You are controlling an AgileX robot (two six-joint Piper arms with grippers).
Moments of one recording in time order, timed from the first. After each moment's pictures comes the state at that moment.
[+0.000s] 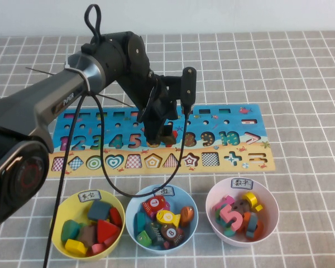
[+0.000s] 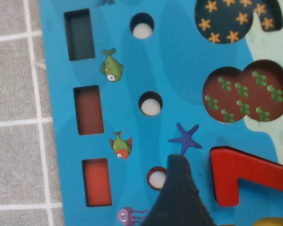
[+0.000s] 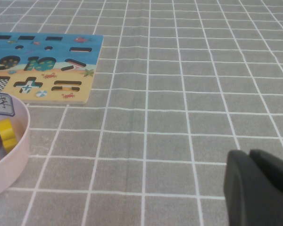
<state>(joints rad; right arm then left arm) 0.01 -0.01 0.03 0.19 0.37 -0.15 -0.48 2.28 -1.98 -0.28 1.03 1.35</state>
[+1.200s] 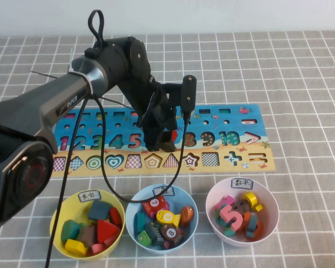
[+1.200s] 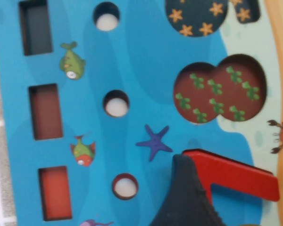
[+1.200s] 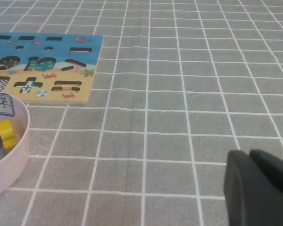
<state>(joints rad) 0.01 -0.01 0.03 0.19 0.37 -0.15 -0.48 2.30 -1.98 -0.28 1.08 1.35</state>
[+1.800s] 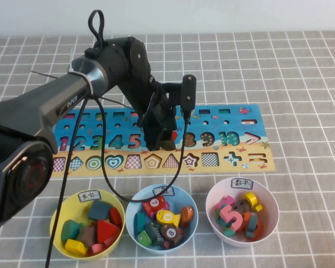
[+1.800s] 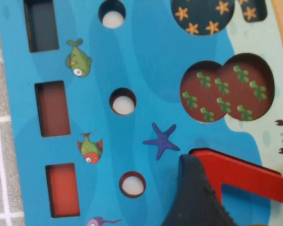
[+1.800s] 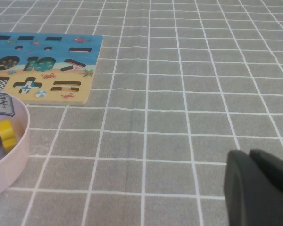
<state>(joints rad) 0.01 -0.01 0.03 0.19 0.37 -0.15 -0.48 2.30 -1.98 -0.28 1.07 1.34</state>
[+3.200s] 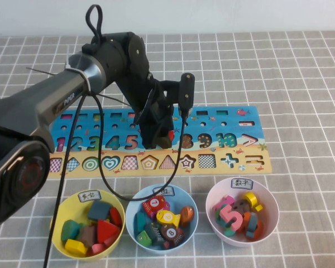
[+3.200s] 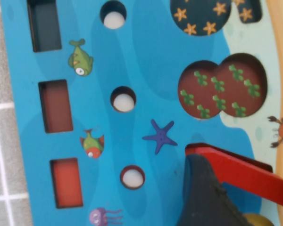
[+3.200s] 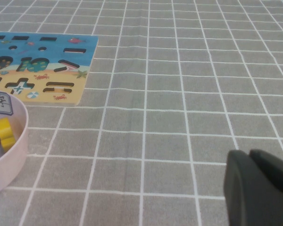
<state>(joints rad) 0.01 -0.01 0.03 0.19 0.37 -0.15 -0.48 2.28 -1.99 -0.25 1.11 1.33</state>
